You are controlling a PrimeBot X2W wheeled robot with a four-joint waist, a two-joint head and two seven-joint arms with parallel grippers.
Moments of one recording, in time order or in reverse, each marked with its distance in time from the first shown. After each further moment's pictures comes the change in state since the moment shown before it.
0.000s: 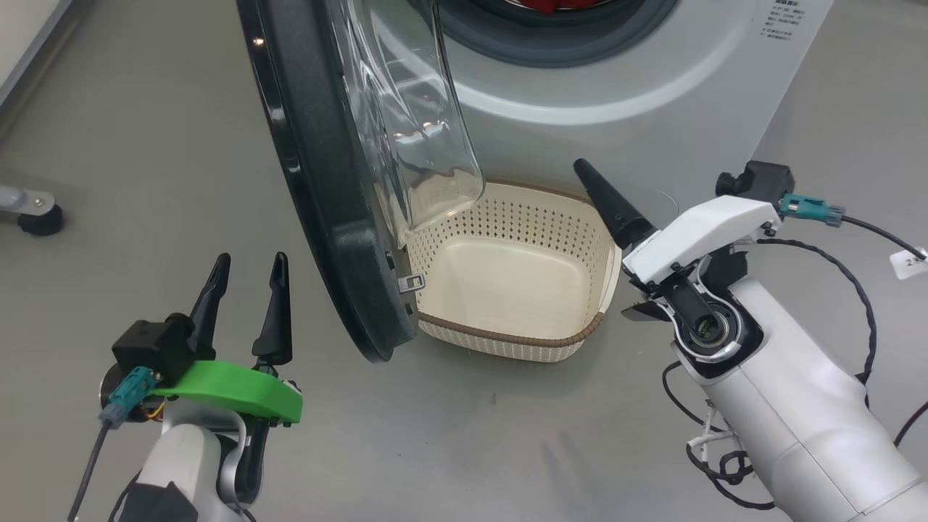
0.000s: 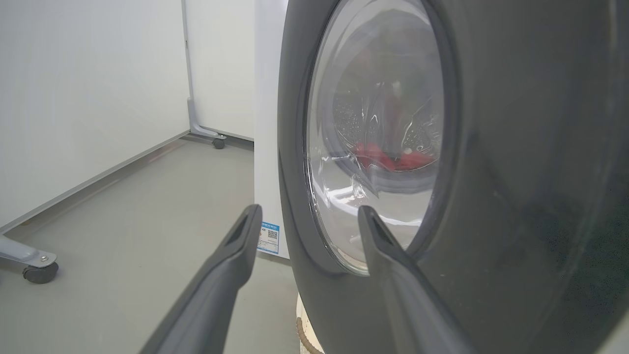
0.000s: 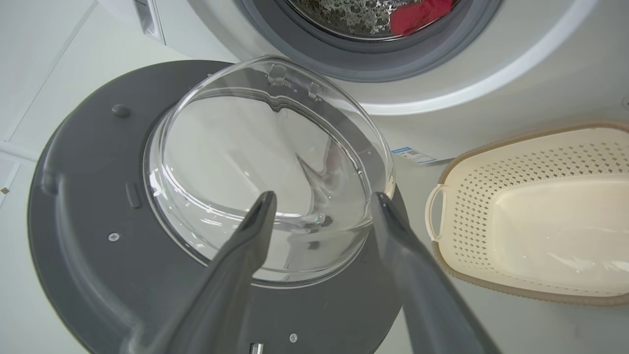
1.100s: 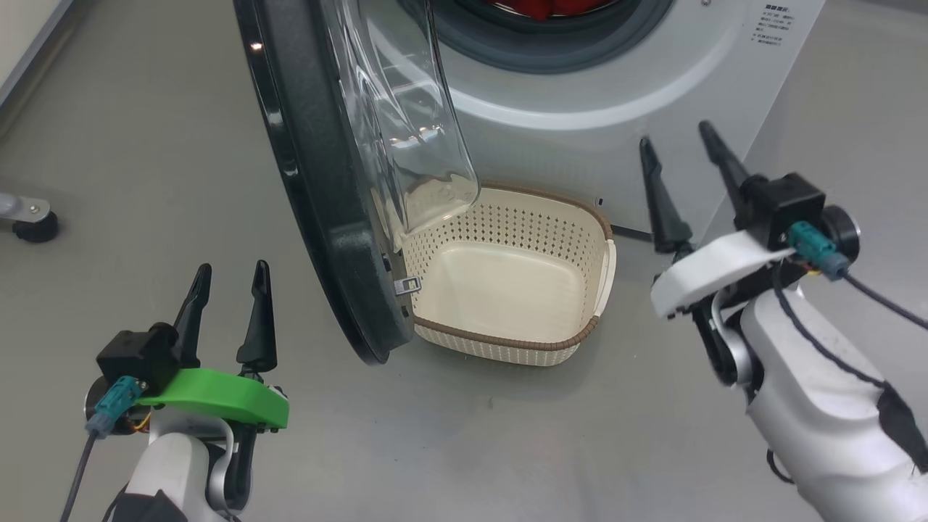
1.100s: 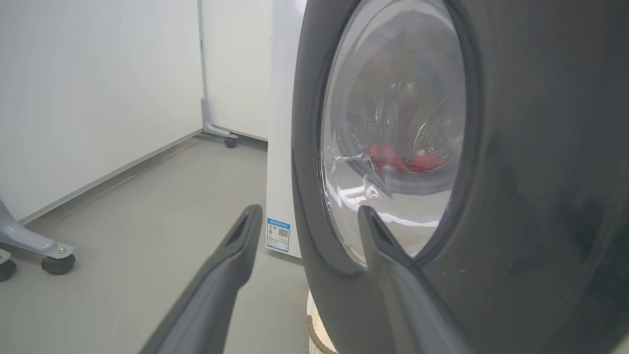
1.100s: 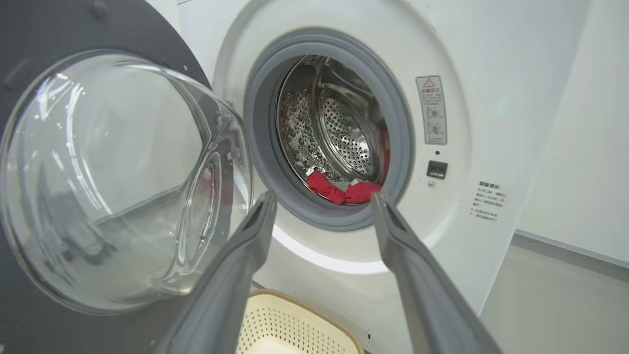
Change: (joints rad) left arm 0.020 0.000 0.042 0.004 0.012 0.000 0.000; right arm 0.021 -0.115 -0.003 -0.040 -0.953 -0.240 -0.313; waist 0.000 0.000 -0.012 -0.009
